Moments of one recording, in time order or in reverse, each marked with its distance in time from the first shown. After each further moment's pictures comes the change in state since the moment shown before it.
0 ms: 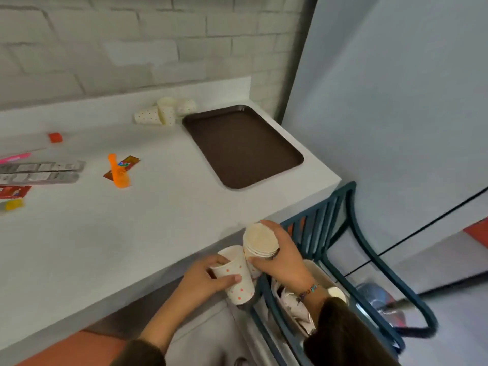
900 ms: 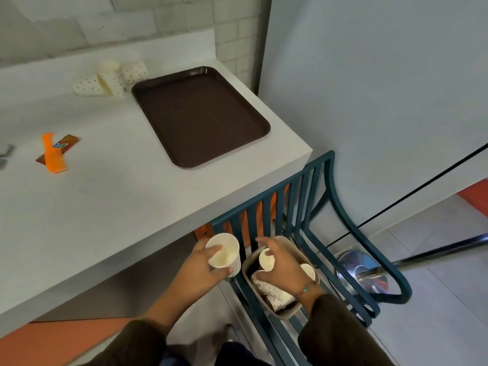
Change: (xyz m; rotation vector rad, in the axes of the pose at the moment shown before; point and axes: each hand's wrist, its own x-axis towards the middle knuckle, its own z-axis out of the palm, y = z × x) left_hand 0.051 -0.015 0.117 0.388 -0.001 -0.025; right_hand -0.022 0.139 -0.084 -0.238 -0.198 0.167
